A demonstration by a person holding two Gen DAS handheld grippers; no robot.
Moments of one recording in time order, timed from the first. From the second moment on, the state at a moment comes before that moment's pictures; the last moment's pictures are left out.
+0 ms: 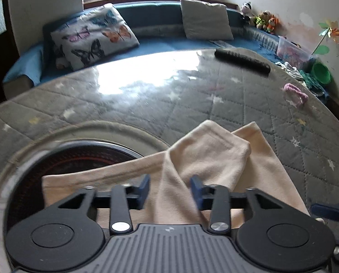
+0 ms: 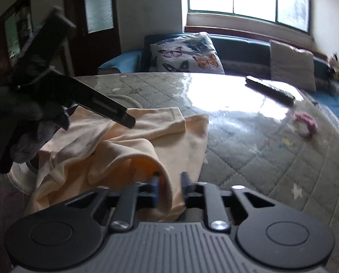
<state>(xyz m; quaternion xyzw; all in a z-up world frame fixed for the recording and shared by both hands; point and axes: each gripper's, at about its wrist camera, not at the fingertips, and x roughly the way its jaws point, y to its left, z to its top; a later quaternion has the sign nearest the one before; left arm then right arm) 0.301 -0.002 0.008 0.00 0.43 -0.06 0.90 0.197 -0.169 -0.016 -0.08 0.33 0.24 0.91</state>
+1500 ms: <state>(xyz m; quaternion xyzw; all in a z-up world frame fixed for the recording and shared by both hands) -0.024 0.185 0.011 -0.17 0.35 0.23 0.89 0.158 -0.196 -0.025 -0.14 0.29 0.14 0.94</state>
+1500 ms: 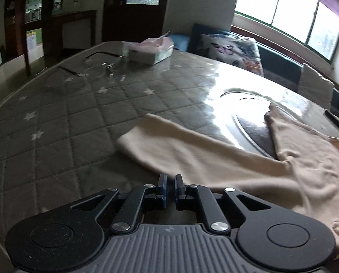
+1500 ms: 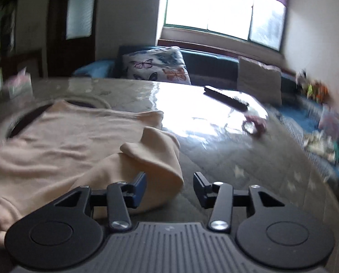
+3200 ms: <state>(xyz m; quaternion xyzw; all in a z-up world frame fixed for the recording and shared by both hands) 0.077 -0.052 0.005 0.05 0.36 -0.21 0.91 0.172 -0.215 -0.019 -0.03 0.28 0.17 0.94</state>
